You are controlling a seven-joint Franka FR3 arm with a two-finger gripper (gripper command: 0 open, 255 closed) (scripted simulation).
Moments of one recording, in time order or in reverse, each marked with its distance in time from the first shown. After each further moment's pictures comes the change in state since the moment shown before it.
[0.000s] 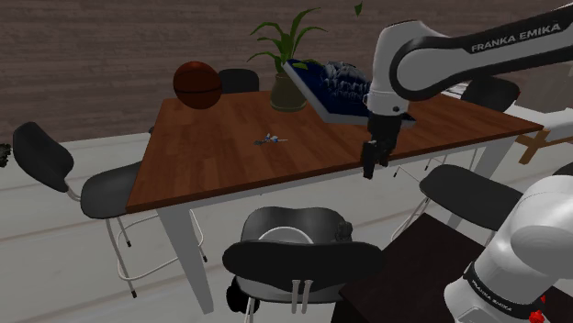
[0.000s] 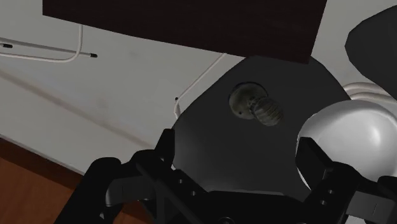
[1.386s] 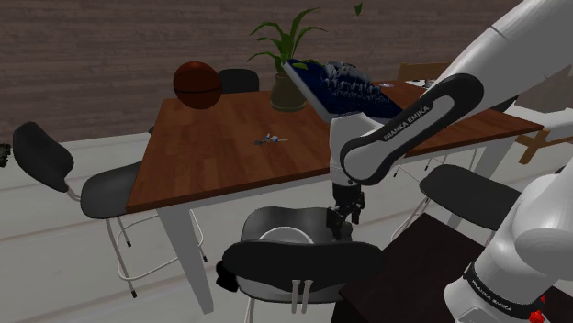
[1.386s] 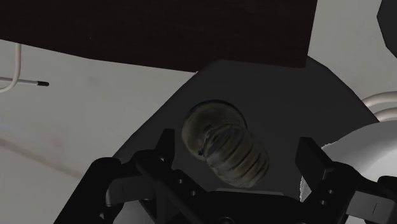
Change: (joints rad) arm 0.063 0.478 0.148 -0.087 0.105 0.459 0.145
